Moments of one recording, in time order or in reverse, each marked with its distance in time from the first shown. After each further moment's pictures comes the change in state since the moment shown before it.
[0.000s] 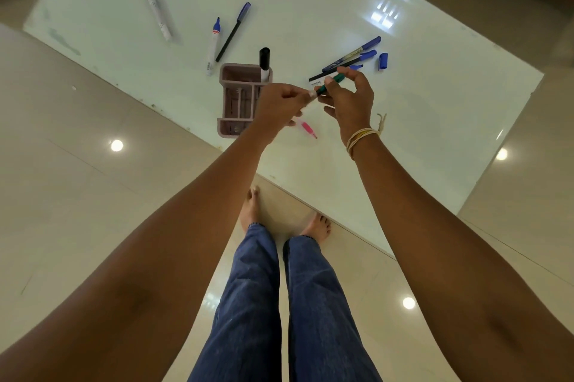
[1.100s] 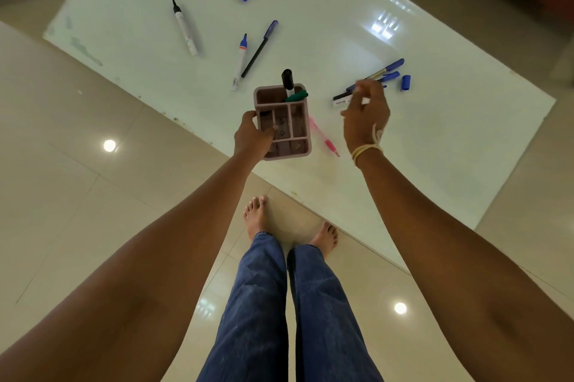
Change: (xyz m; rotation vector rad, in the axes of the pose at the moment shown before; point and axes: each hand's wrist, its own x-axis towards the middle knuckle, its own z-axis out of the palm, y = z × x) left_hand 0.026 -0.066 -0.079 0.155 0.135 -0.253; right_hand 0.019 0.015 0.039 -0.459 0.238 -0.465
